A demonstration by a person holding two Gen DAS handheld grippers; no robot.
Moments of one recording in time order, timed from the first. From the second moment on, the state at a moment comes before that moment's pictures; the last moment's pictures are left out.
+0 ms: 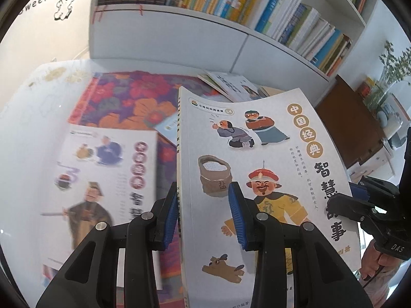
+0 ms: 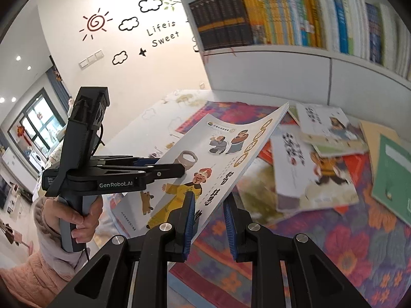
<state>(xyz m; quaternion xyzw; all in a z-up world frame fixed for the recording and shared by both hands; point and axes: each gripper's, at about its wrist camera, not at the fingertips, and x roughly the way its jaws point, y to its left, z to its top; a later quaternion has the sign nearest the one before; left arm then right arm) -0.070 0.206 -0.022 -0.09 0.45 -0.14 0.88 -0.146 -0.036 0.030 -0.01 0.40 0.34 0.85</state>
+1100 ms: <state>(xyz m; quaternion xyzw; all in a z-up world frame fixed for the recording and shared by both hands) -0.049 0.359 -0.075 -0.13 0.52 -0.07 0.84 -0.104 0.132 -0.047 -0.05 0.44 0.37 0.82</state>
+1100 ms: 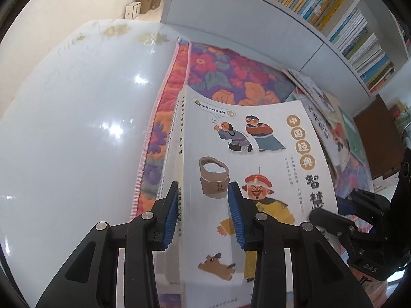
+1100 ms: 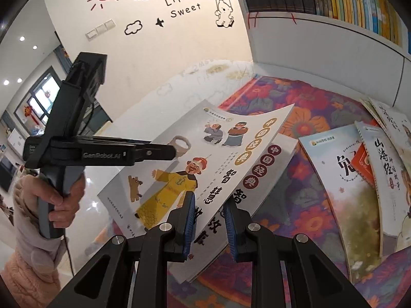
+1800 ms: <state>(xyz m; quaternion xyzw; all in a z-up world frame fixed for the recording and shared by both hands) -0.038 0.367 -0.085 -0.10 0.52 -0.05 0.84 -0.093 0.135 -0.082 -0.03 0.48 0.34 0.81</state>
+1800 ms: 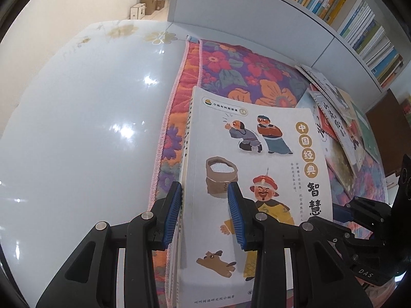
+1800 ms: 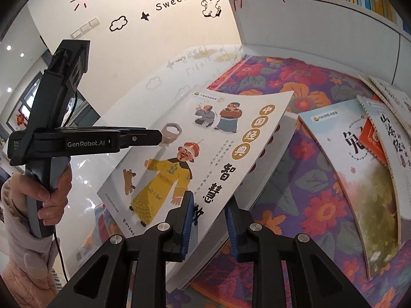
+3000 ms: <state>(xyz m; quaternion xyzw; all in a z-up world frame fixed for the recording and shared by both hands) -0.050 0.352 -0.057 -0.07 0.50 0.00 0.86 -0.088 0.114 -0.085 -0.02 0.52 0.29 0.81</state>
